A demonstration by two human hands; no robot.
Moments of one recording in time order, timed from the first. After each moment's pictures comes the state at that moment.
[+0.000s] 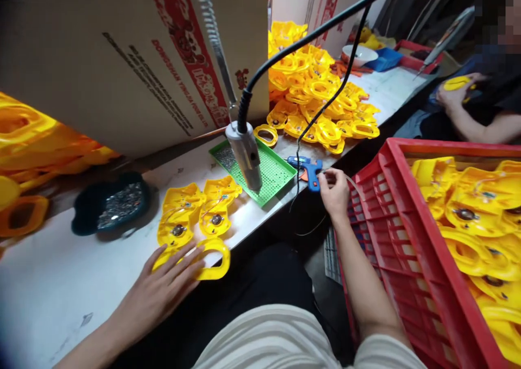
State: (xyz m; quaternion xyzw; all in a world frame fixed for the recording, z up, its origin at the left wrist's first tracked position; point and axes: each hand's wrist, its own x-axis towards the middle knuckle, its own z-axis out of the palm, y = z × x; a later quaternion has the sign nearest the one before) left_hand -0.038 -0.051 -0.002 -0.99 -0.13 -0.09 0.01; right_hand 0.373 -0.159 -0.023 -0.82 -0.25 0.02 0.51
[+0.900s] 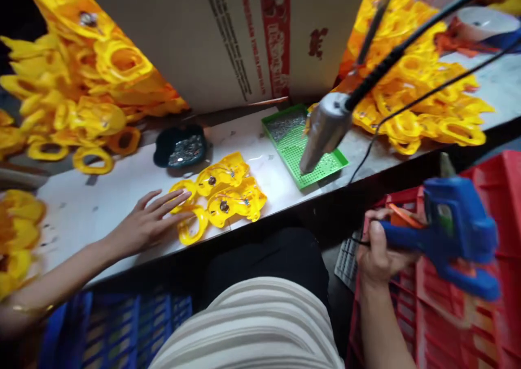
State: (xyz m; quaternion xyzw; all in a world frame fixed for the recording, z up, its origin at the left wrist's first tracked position) left_hand -0.143 -0.020 0.016 -0.97 -0.24 0.00 -0.03; right_hand 0.292 -0.204 -0.009 -0.54 -0.23 0.03 0.81
